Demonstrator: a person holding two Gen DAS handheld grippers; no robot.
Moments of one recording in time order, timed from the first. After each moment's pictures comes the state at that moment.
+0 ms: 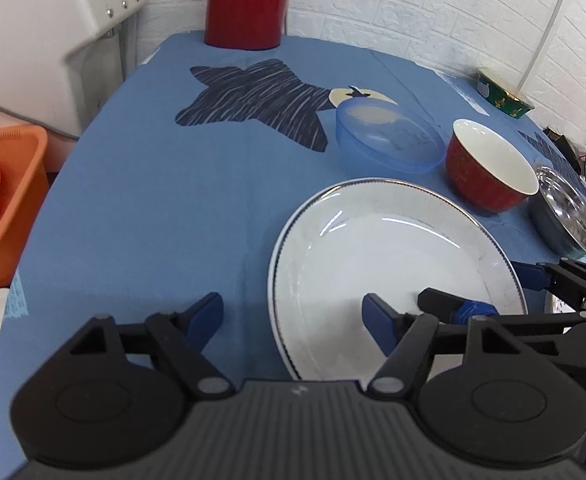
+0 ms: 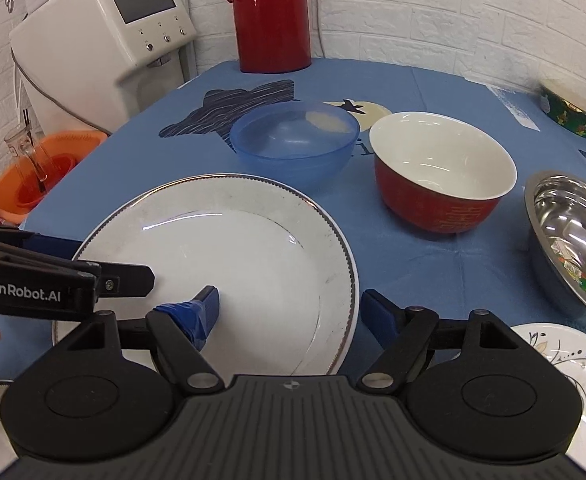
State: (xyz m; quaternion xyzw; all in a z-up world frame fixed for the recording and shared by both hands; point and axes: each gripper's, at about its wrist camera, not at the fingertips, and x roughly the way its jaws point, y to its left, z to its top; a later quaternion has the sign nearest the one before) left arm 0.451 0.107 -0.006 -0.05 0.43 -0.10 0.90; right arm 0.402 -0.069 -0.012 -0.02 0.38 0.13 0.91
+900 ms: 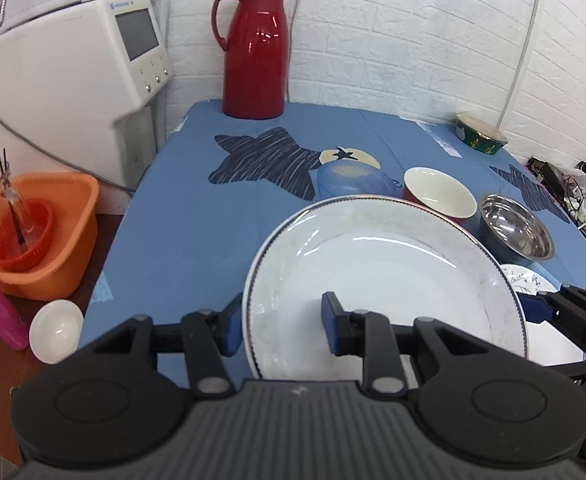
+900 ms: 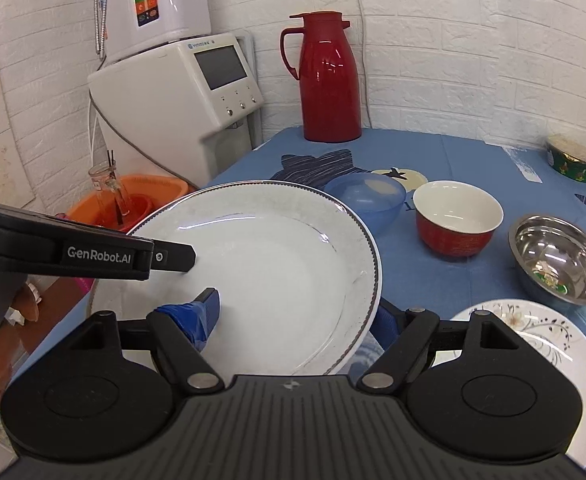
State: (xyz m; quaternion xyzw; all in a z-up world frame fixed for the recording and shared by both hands) left arm 0.344 0.111 0.070 -0.03 0.36 -0.07 0.93; right arm 0.295 -0.060 0.052 0.00 0.30 0.19 0.93
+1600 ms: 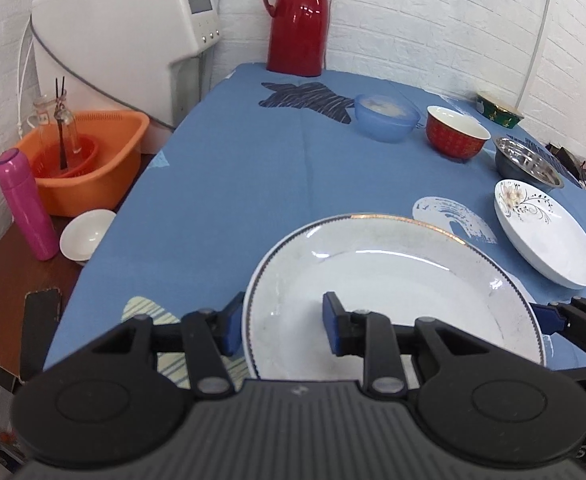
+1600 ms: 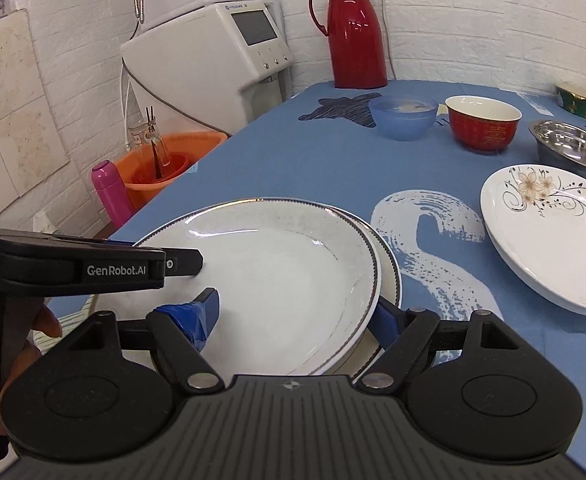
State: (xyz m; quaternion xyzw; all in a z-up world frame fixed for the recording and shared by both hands) left arm 0.238 0.131 0.000 -0.05 0.35 -0.03 0.93; right arm 0.208 -0.035 -0.002 0.02 0.32 0.21 0.92
